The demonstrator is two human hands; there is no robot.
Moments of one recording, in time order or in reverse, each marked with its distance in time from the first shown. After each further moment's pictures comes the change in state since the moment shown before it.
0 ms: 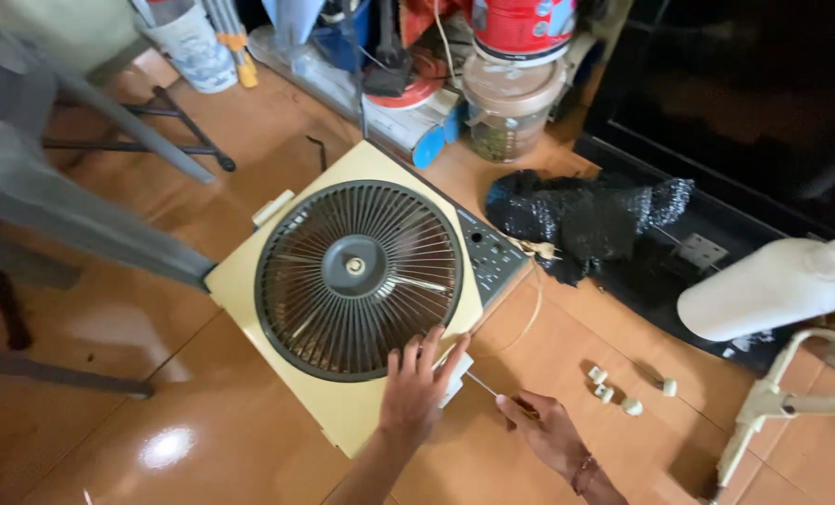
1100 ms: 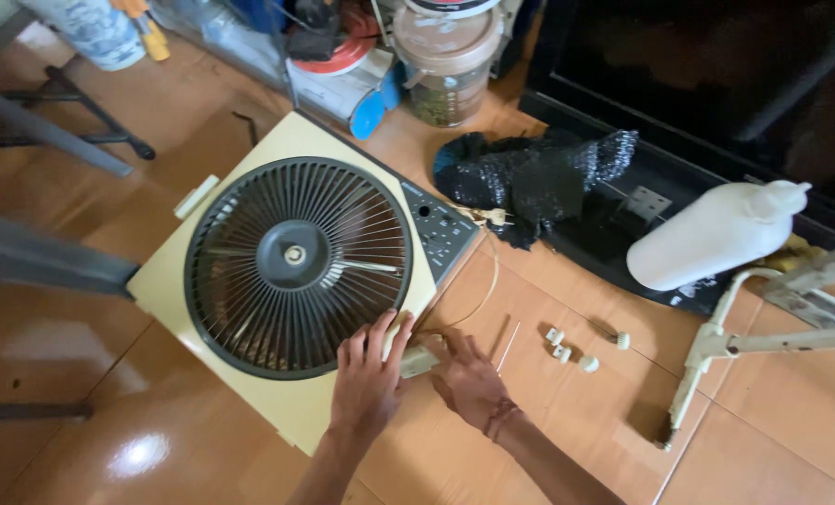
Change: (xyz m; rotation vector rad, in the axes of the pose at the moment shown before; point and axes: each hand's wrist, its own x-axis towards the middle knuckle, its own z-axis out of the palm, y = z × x) left_hand 0.003 -0.005 -0.024 -0.061 -0.178 -0.001; right_hand 0.038 -0.007 0.036 -0.878 0.127 -0.974
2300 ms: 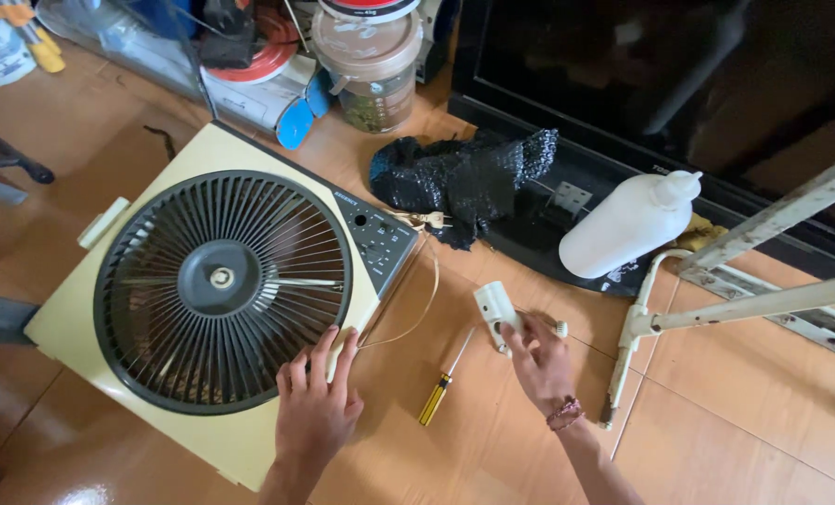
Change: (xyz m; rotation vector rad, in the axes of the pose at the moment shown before) left_hand -0.004 0.006 0.007 -0.003 0.117 -0.011; right_hand -0.079 0.080 -0.093 0.376 0.361 1.011
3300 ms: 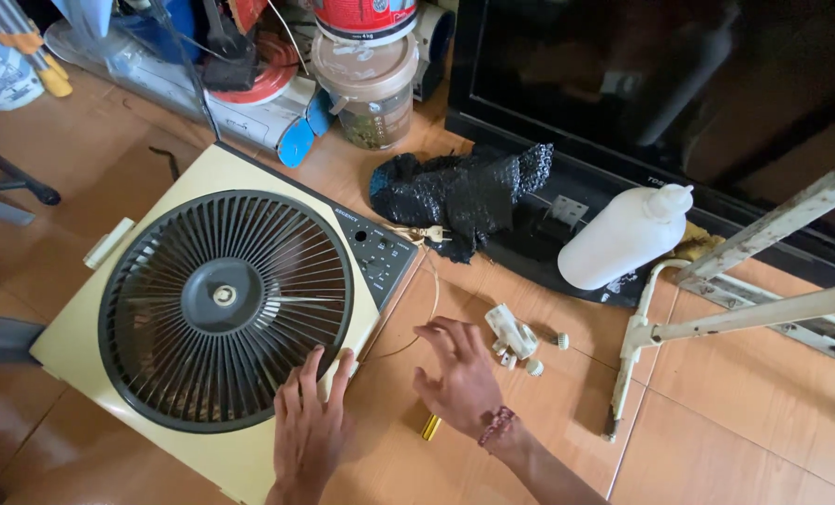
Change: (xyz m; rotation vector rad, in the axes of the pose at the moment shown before) left_hand -0.011 -0.002 0.008 0.057 -0.082 -0.062; right_hand -0.022 -0.074 0.068 -0.298 -0.074 -0.668
